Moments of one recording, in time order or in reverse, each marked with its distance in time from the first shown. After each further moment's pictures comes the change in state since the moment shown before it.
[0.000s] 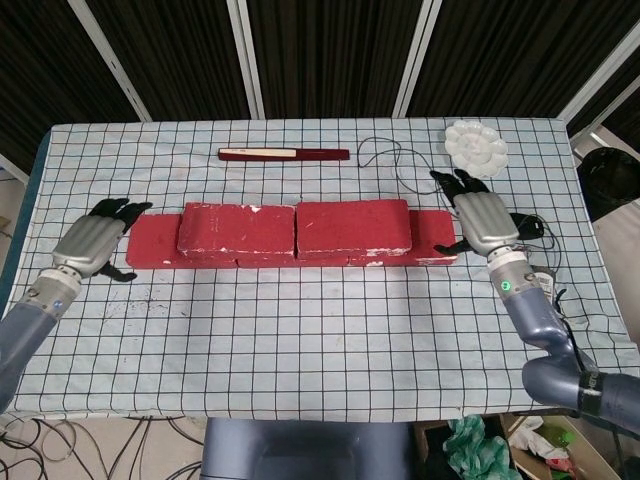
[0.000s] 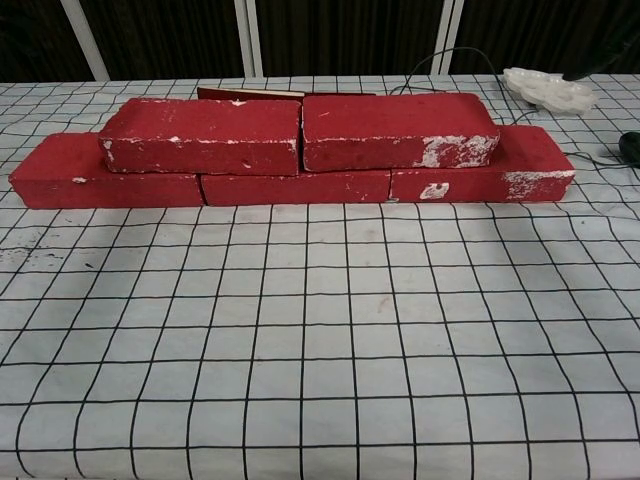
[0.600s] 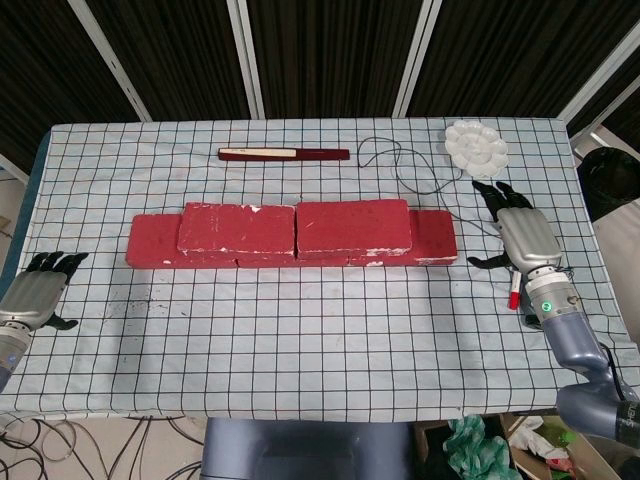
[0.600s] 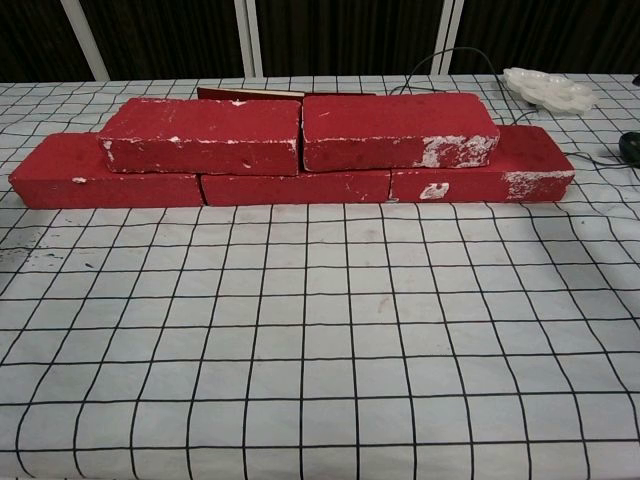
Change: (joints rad) left arm 0.243 -0.150 0.072 0.206 0.017 0.102 0.100; right arm -0.128 0.052 0.007 -0.014 -0.072 0.041 0.080
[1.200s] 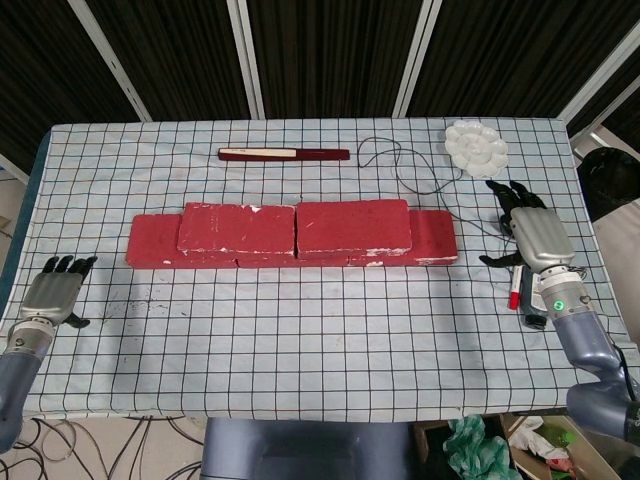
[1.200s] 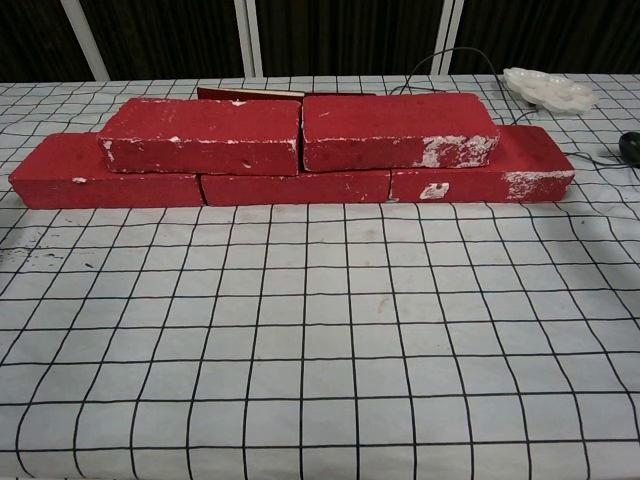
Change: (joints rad) left arm -0.016 -0.163 -0.077 0.128 -0.184 -0.101 0.219; right arm -0.038 0.001 0.022 0.054 -0.038 -0.030 0.046
